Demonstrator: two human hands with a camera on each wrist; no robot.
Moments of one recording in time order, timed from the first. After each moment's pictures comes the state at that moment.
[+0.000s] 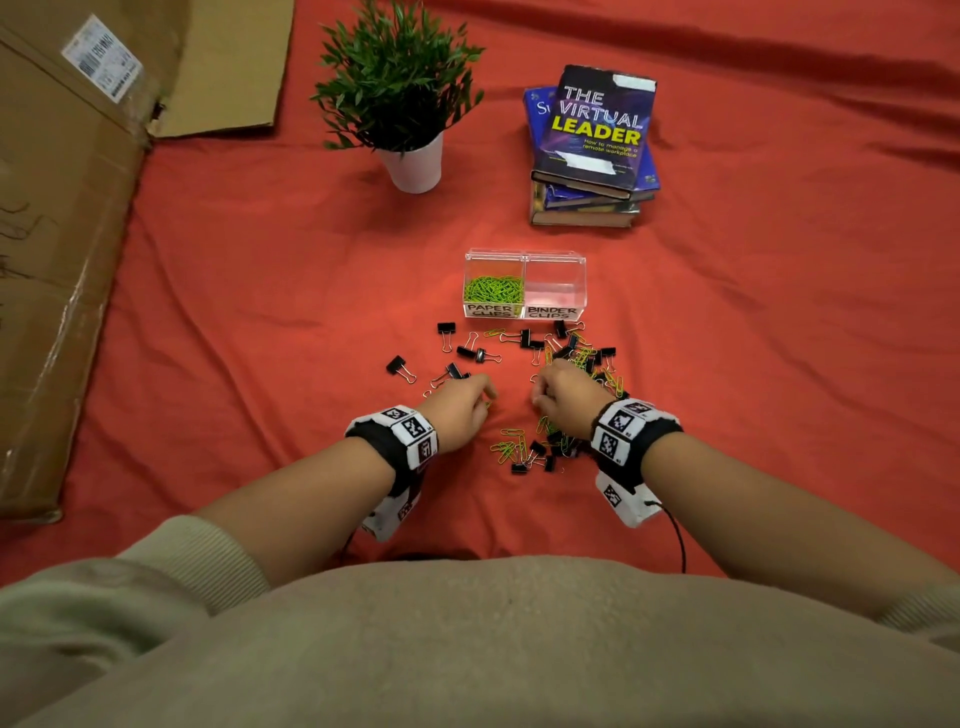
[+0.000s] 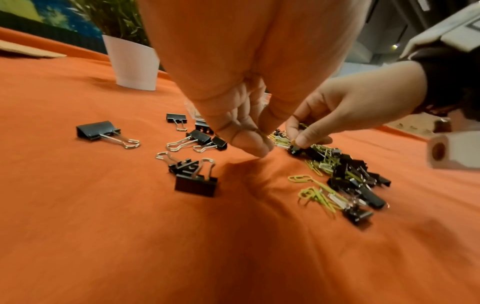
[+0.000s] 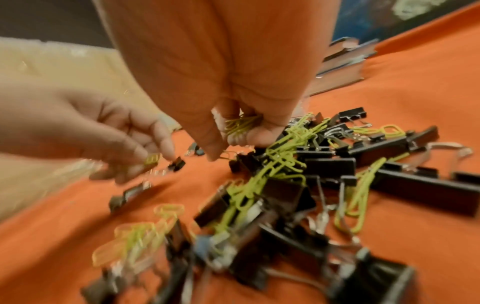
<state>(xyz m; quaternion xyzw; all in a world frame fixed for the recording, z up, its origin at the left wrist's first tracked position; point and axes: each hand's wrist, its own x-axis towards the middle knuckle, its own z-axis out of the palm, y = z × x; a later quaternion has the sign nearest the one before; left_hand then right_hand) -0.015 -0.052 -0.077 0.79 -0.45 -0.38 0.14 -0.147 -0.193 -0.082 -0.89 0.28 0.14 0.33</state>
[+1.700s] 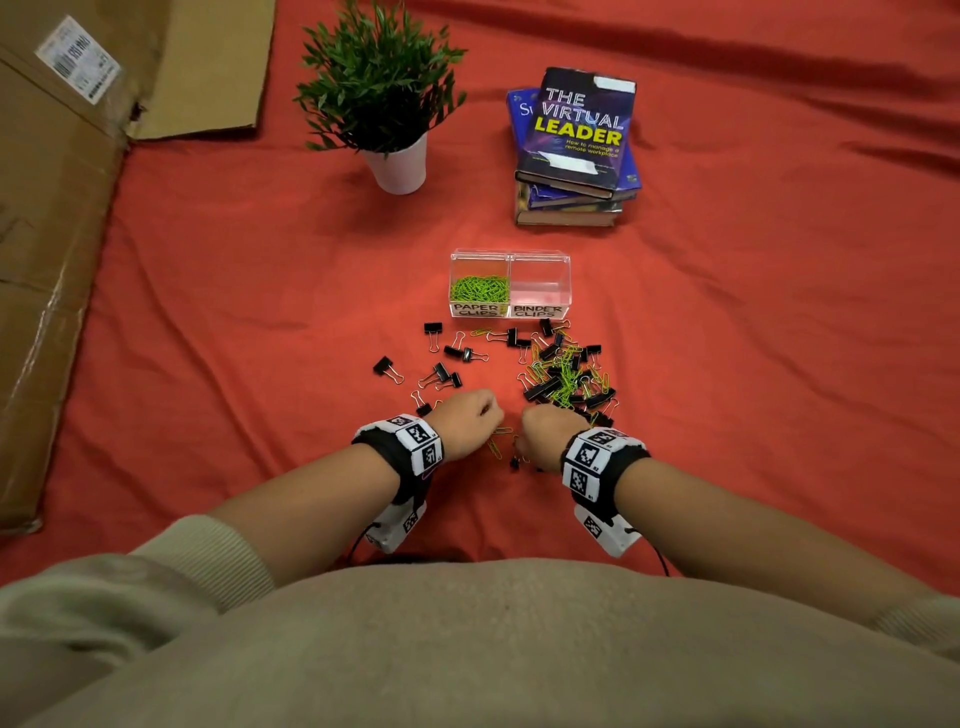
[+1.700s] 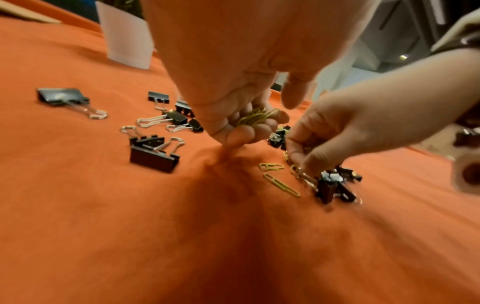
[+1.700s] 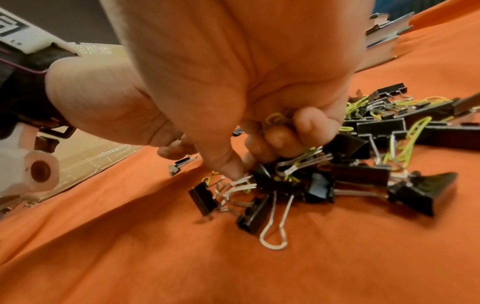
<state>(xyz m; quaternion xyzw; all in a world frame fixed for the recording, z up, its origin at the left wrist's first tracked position) -0.041 -0.061 -0.075 0.78 -0.42 -0.43 0.17 -0.155 -0.150 -0.063 -0.88 0.29 0.32 0.21</state>
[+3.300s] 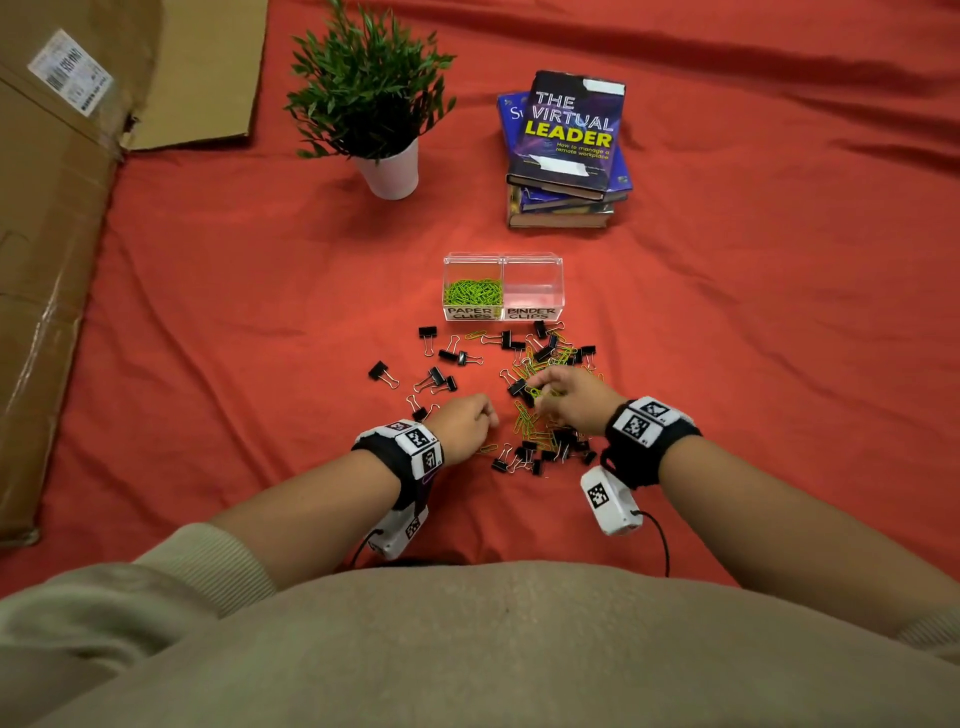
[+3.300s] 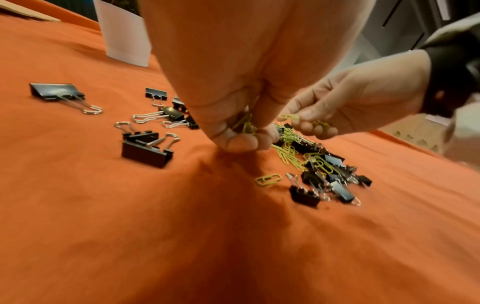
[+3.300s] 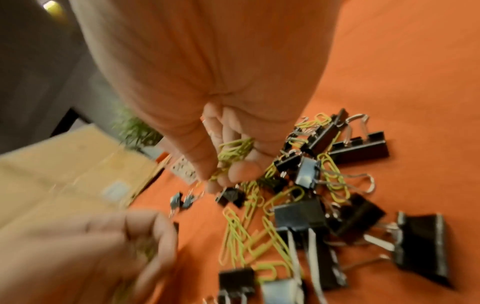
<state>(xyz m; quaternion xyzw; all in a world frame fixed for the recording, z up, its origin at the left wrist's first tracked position) -0.043 -0.064 -0.081 0.79 -0.39 -0.45 0.14 -0.174 -0.205 -0.073 -0.73 0.38 0.13 0.56</state>
